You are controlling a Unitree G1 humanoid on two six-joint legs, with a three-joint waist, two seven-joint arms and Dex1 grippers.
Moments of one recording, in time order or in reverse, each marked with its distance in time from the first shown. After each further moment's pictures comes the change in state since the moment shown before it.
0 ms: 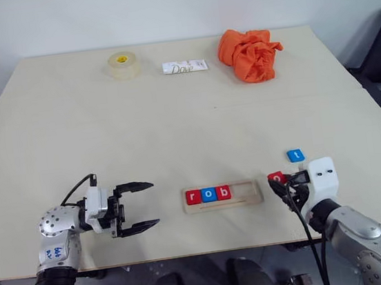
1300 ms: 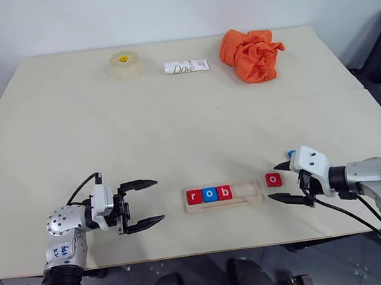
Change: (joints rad) left arm 0.009 -0.026 -0.011 -0.011 0.013 -0.009 0.055; right arm -0.349 -0.618 0.259 0.682 -0.170 -0.611 0.891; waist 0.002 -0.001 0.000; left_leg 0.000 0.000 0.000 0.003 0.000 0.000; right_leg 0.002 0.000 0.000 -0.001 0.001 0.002
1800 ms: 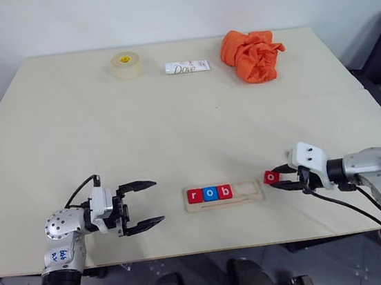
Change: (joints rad) left arm 0.021 0.001 0.007 -0.027 0.000 0.000 0.025; right arm -0.106 -0.011 0.024 0.059 -0.050 -0.014 0.070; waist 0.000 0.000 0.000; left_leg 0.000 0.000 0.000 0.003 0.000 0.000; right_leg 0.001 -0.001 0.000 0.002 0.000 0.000
